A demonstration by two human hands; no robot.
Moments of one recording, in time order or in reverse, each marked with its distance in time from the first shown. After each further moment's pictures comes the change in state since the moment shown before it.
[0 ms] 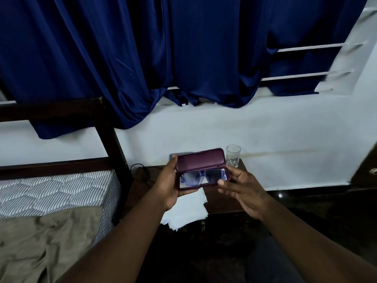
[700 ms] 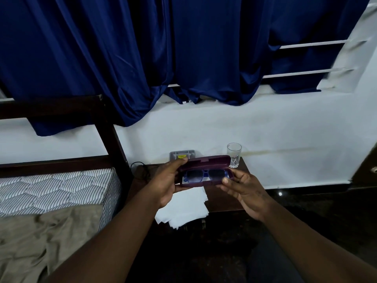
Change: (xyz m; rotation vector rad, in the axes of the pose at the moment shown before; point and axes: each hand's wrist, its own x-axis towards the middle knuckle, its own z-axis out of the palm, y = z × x) left_hand -0.001 0.008 -0.008 0.132 -0.047 0.061; right_hand 0.004 0.015 -0.007 0.091 0.037 -0.020
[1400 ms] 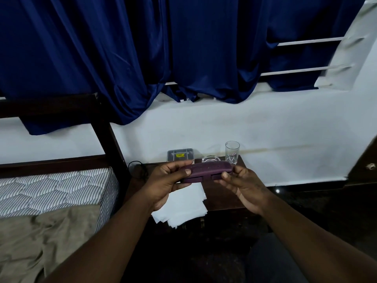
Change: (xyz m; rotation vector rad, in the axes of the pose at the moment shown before) left_hand 0.003 -0.013 -0.014 0.038 -0.147 0.147; right_hand 0.012 -0.004 -0.002 0.092 0.012 0.019
